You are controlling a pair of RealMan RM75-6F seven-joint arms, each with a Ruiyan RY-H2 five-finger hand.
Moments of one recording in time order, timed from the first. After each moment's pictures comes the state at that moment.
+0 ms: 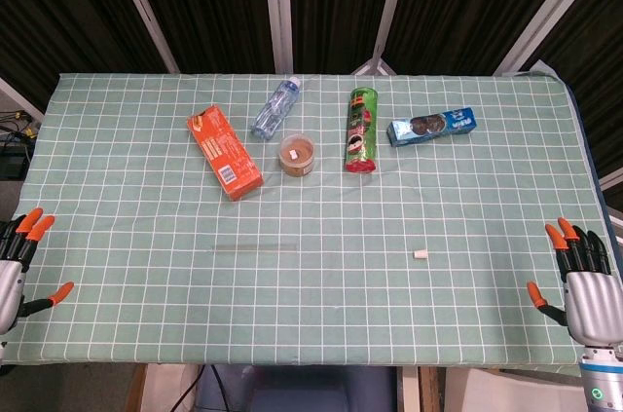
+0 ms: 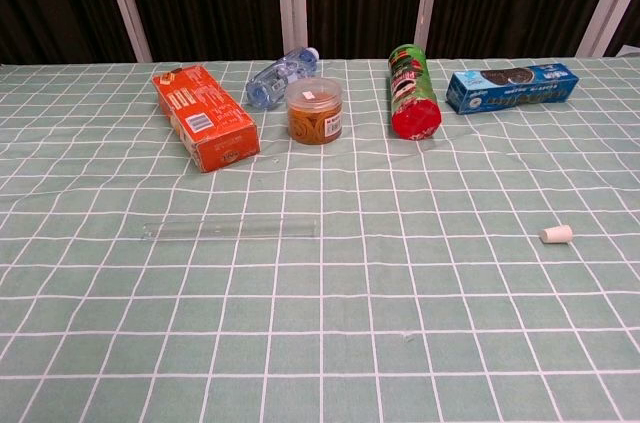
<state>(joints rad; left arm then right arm) -0.06 -1.14 -0.03 -1.59 1.56 1.56 -0.10 0.03 -1.17 0.08 -1.59 -1.53 1.57 -0.02</state>
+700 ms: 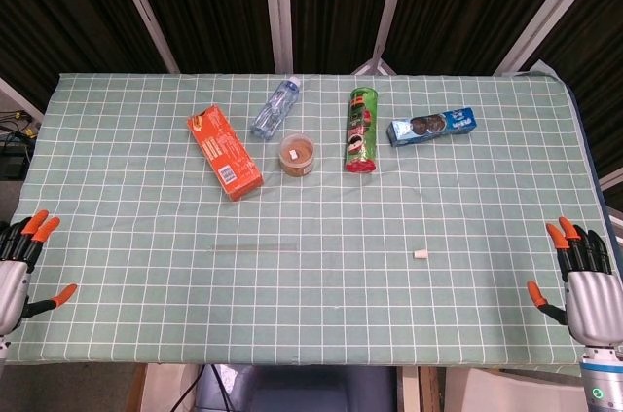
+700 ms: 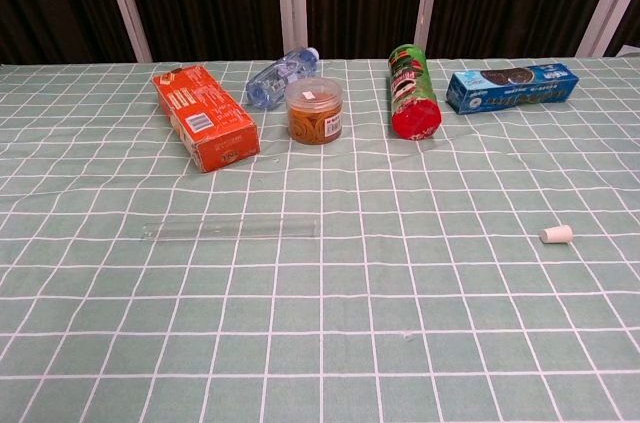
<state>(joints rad) -0.07 -1.14 -0.03 -1.61 1.55 1.53 -0.08 0.03 -1.17 0.08 -1.60 -1.53 1.57 -0.01</state>
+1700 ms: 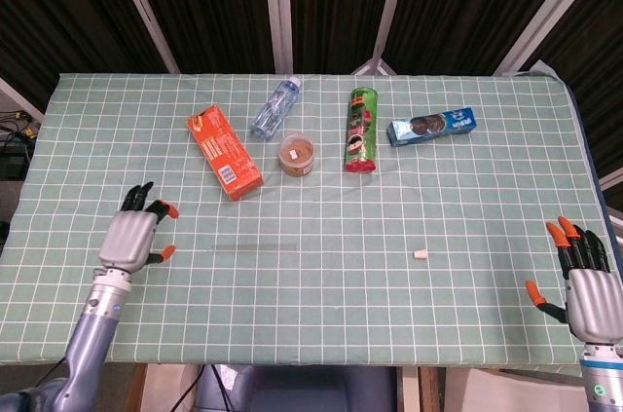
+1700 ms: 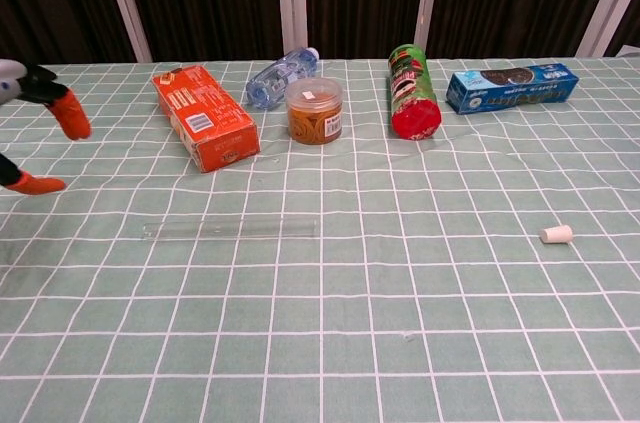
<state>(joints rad) -0.42 -1.43 -0.22 -1.79 1.11 1.21 0.62 0.04 -1.15 0.09 -1.61 -1.50 1.53 0.05</state>
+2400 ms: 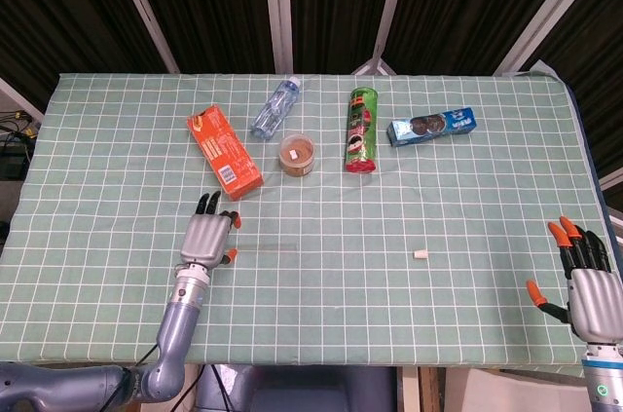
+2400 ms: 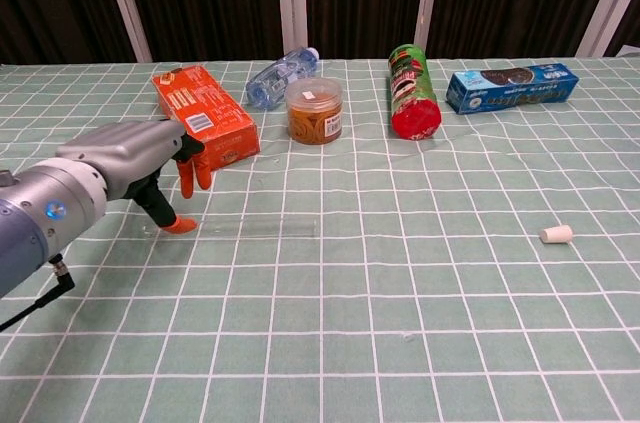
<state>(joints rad) -0.62 -1.81 -0.26 -1.62 0.86 1.26 0.89 0.04 -1.14 0.09 -1.62 -1.49 1.53 0.09</state>
